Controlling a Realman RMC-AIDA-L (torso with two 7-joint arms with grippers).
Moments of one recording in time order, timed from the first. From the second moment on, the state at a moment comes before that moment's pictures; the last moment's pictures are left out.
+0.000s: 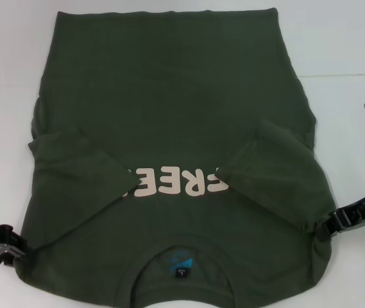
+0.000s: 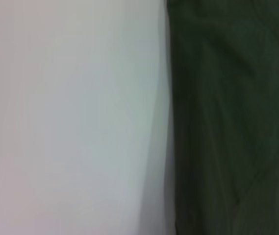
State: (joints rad) left arm -0.59 -2.09 0.58 1.05 2.82 1.69 -2.67; right arm 0.67 2.09 -0.83 -0.99 -2.71 -1.64 2.50
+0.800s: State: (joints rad) left arm -0.59 -2.10 0.58 1.05 2.78 1.68 -2.53; right arm 0.65 2.08 -0.81 -0.99 -2.65 -1.64 2.47
